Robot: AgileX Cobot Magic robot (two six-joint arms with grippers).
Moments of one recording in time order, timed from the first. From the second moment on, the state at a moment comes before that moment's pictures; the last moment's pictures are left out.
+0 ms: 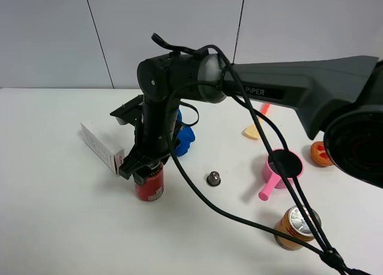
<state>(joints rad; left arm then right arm) 0.01 -0.01 -0.51 0.01 1.06 0.04 0.87 2.17 -1.73 0.18 1.05 -0.22</state>
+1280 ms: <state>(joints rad) 0.01 -0.01 -0.51 0.01 1.06 0.04 0.60 1.98 -1.73 -0.08 1.10 -0.08</state>
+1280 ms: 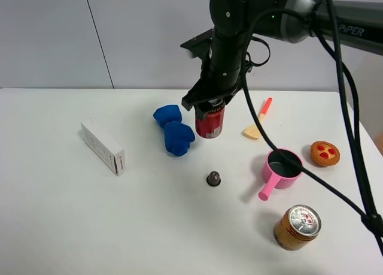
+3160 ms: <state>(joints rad) 0.01 -0.01 -0.51 0.01 1.06 0.04 0.61 2.05 -1.73 -0.17 0.87 0.01</state>
